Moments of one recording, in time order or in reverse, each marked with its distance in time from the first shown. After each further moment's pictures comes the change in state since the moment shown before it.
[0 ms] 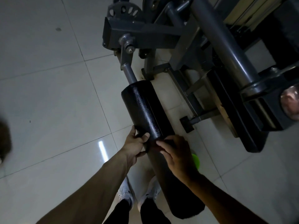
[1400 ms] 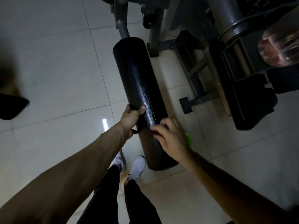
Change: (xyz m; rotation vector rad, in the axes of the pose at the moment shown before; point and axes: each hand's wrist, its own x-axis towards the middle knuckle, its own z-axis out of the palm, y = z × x) left_hand -0.022 -0.086 0.049 -0.043 0.115 0.031; right_hand -0.085 0.025 -0.044 0.080 -0.171 -0.112
